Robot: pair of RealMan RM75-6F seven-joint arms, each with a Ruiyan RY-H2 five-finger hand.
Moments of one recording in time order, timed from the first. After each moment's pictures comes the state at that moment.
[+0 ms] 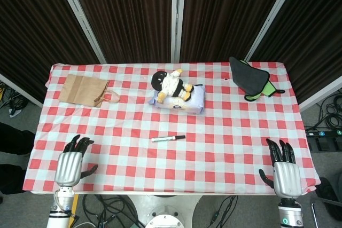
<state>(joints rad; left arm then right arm) -0.08 -1.58 -0.06 -1.71 1.49 1.48 0.47 -0.02 -1.45 0.04 -1.64 -1.56 1.57 -0.31</state>
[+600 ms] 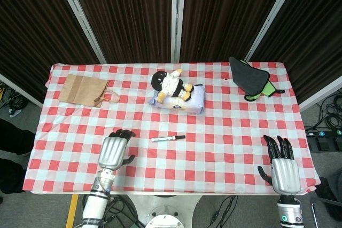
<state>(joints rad) -0.33 -1.82 -0.24 -1.89 1.13 1.29 0.97 0.00 -1.42 0.05 -1.69 -1.56 1.56 -0.35</state>
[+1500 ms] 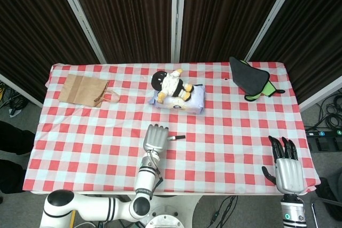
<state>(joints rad) -0.89 -2.17 -0.46 -1.43 0.60 1.29 1.36 0.01 -1.44 0.06 -1.61 -1.51 1.55 -0.29</state>
